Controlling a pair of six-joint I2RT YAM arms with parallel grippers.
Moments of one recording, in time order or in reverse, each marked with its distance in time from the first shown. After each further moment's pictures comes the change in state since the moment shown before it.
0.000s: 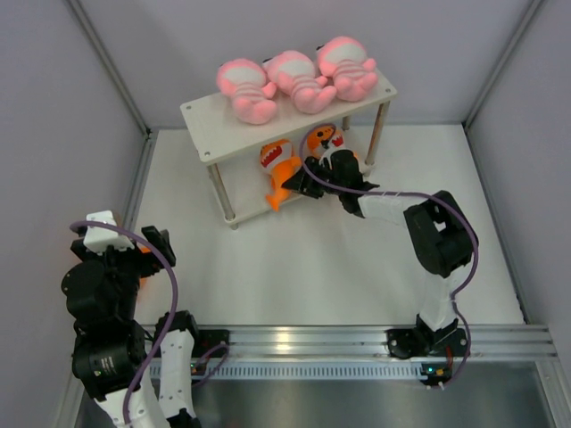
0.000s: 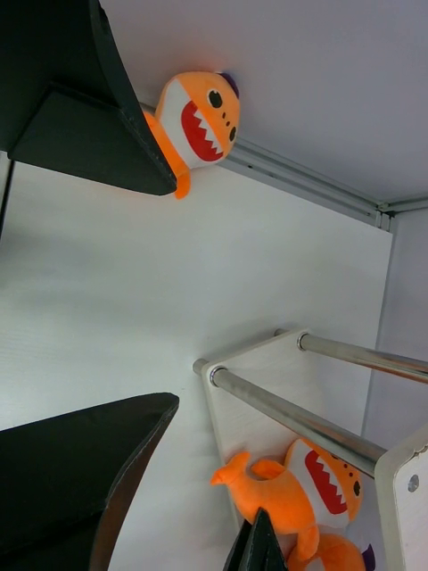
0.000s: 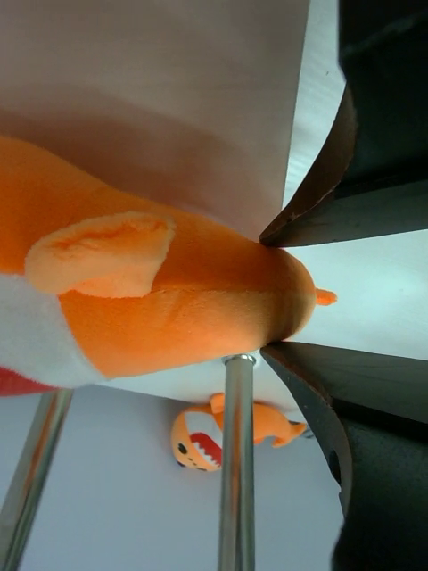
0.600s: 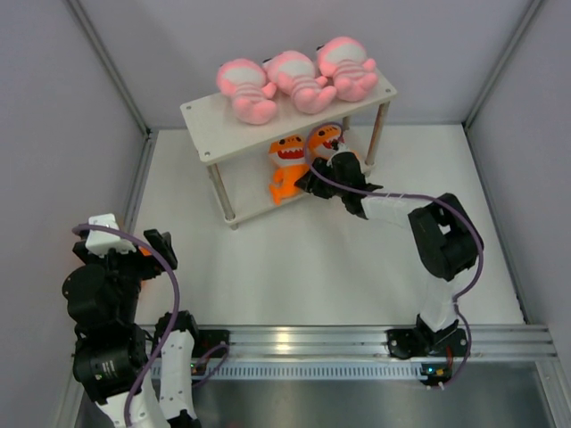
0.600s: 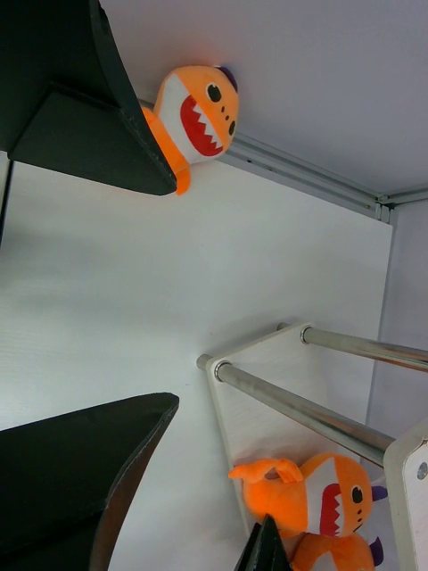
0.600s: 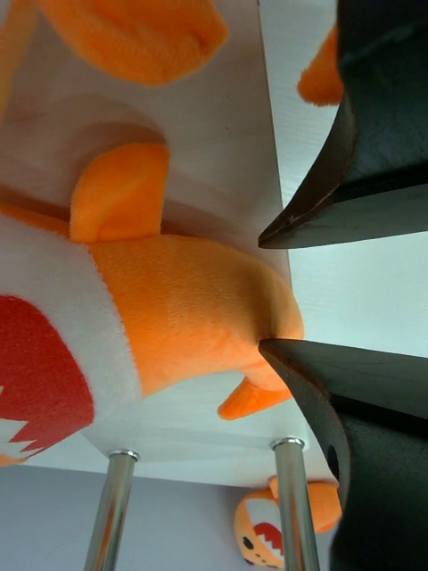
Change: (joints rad) left arm 0.000 -0.015 -0.004 -0.007 0.023 0.005; right arm -0.005 -0.035 -0.049 -0.076 0.257 -0.068
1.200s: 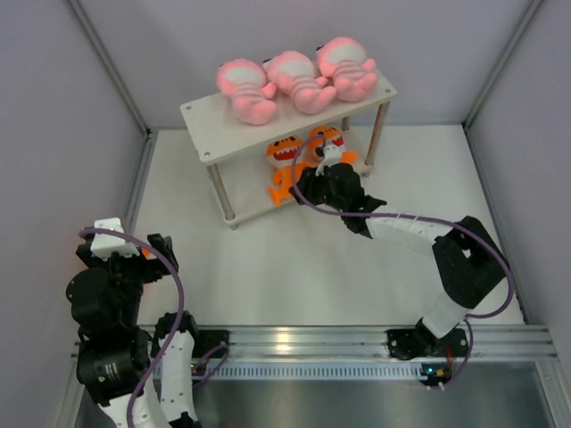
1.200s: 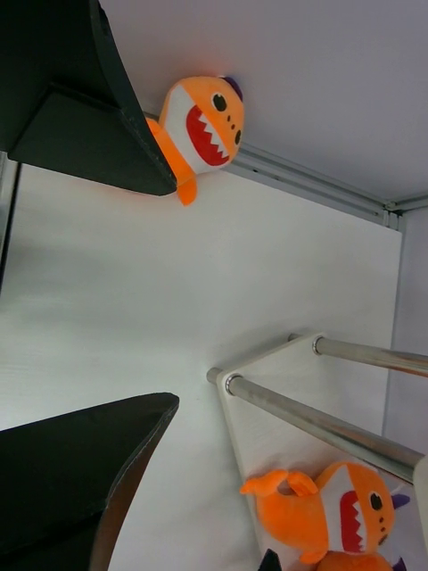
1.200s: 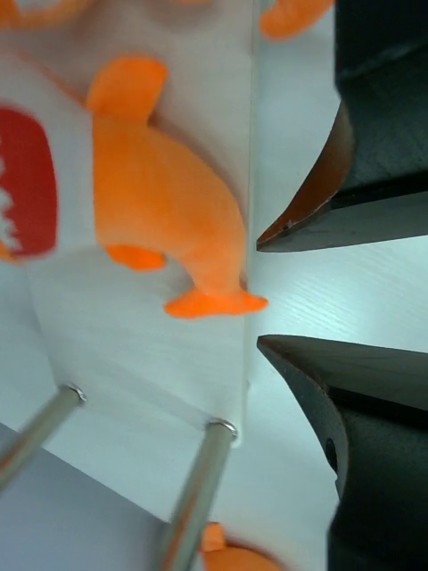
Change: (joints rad) left arm 0.000 -0.027 -0.030 -0.001 0.003 0.030; right arm 0.125 -0.239 -0.114 0.013 0.148 -0.323
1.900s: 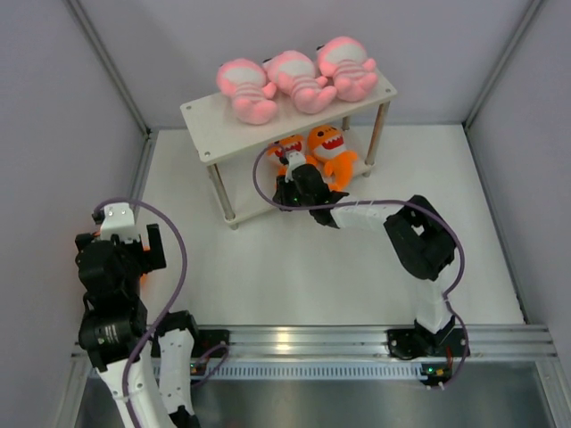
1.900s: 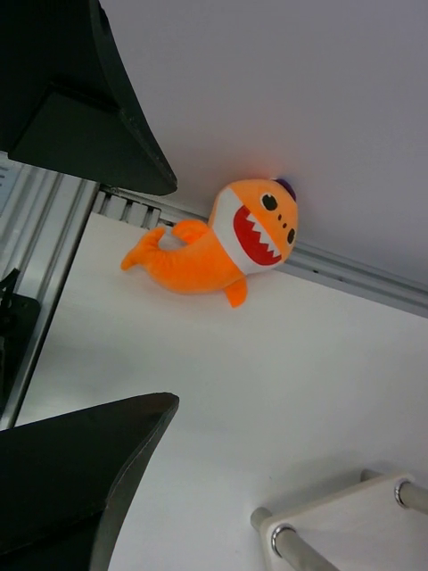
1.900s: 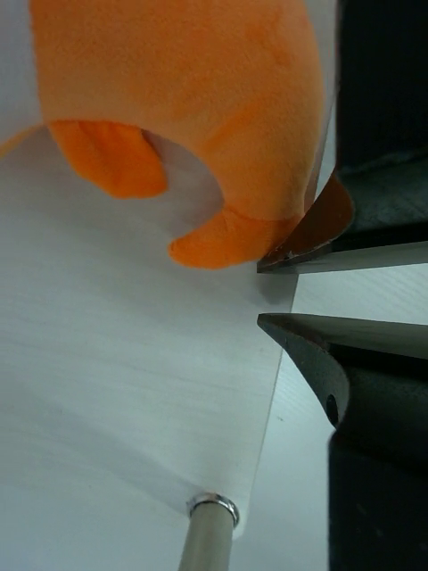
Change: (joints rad) left arm 0.001 0.071 -0.098 0.000 -0.232 0.194; right arm 0.105 0.336 0.259 -0.086 0.006 -0.132
